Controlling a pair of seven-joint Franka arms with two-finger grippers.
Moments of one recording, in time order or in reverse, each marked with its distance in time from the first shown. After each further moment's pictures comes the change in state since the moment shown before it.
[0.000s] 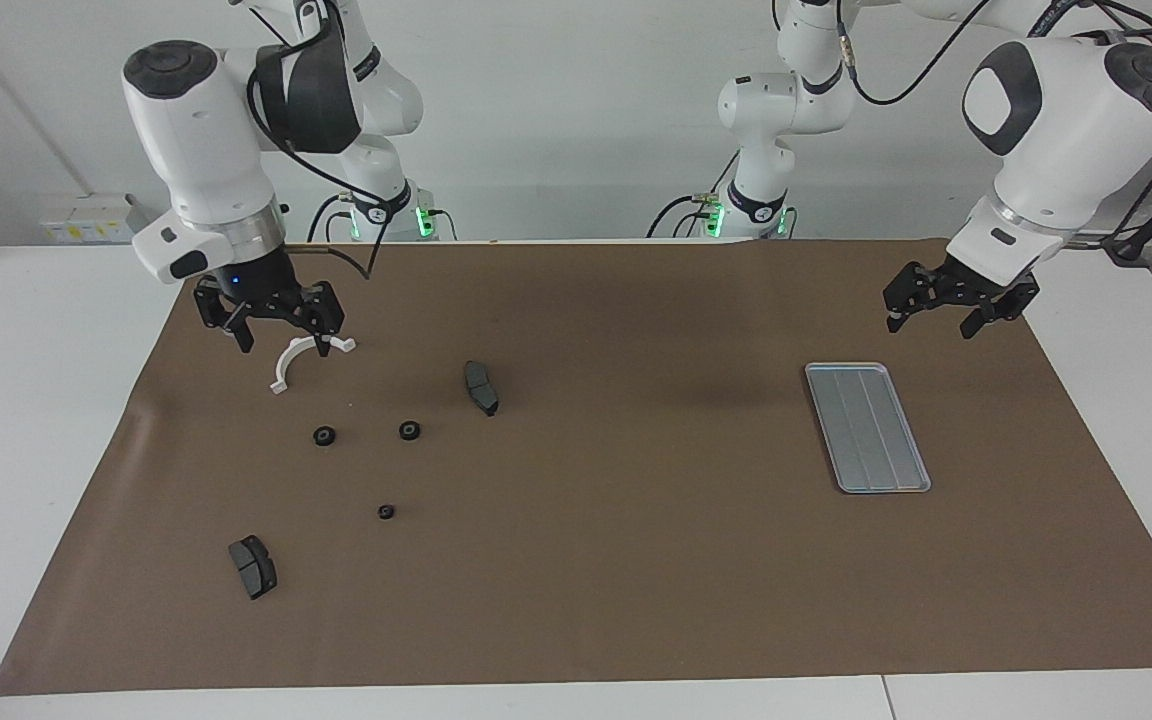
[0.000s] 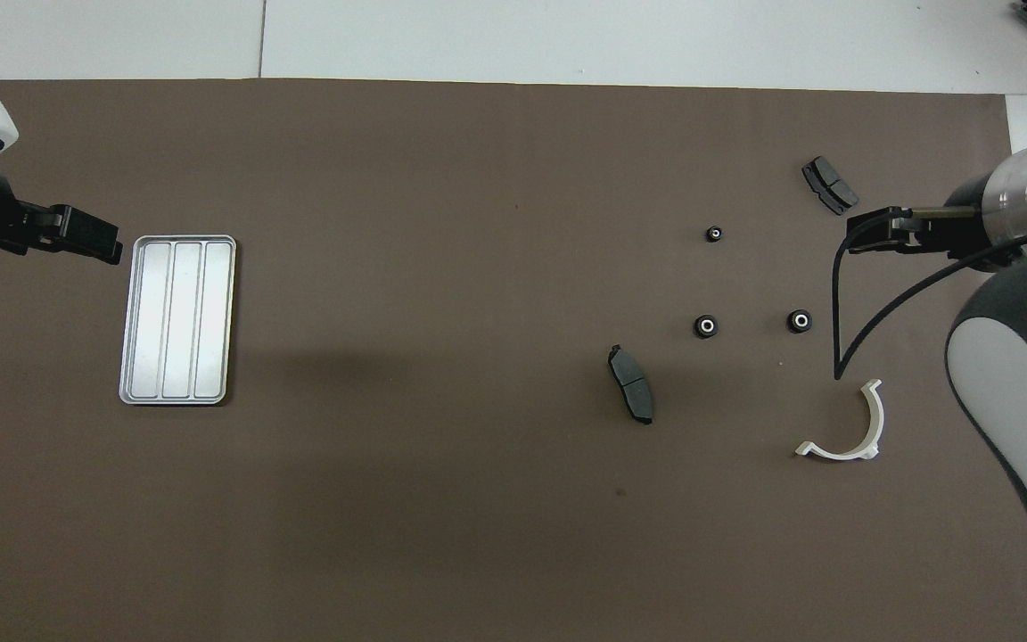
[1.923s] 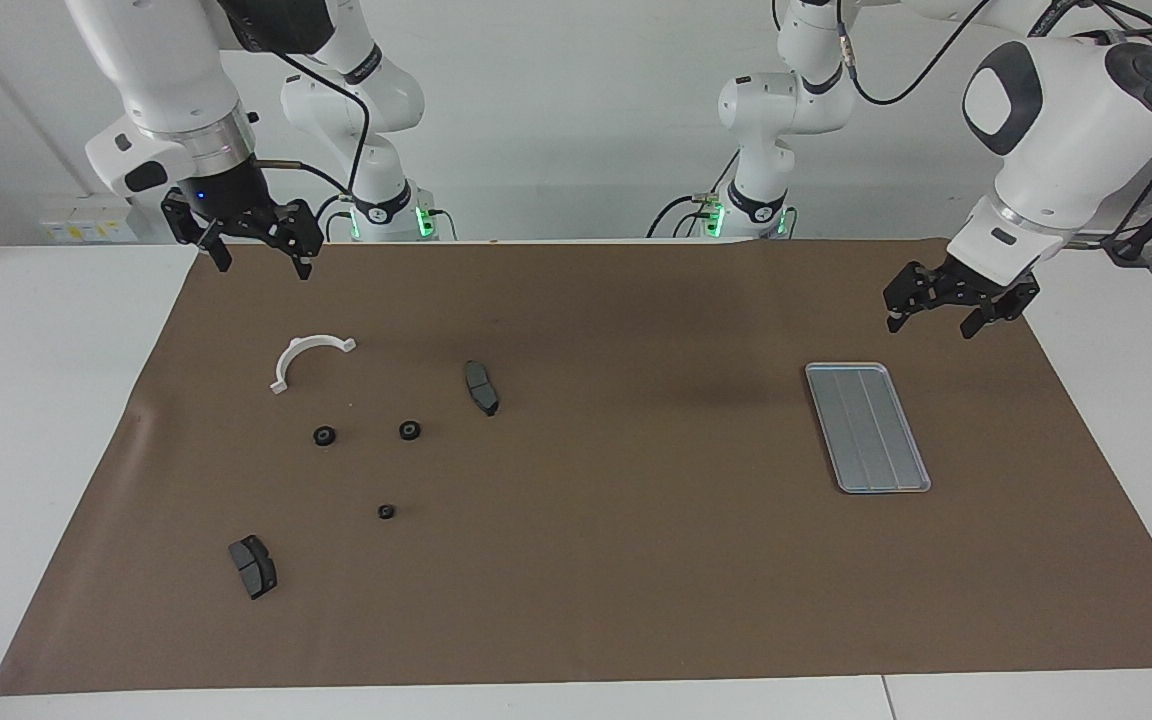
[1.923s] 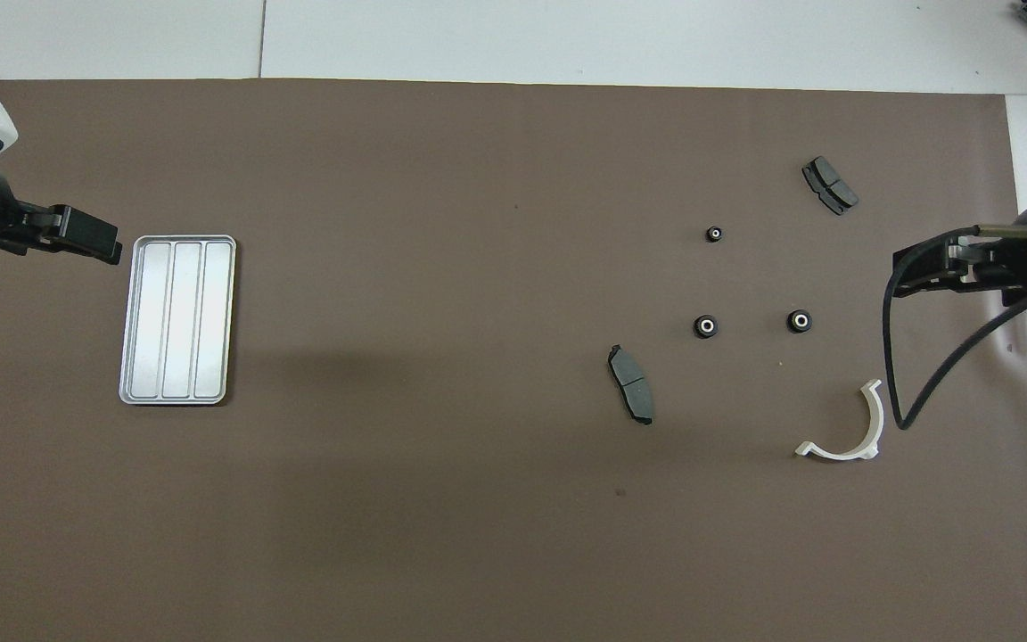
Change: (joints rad) left arm 0.000 0.000 0.001 0.000 0.000 0.000 0.000; right arm 0.193 -0.021 -0.229 0.127 0.051 -0.296 0.017
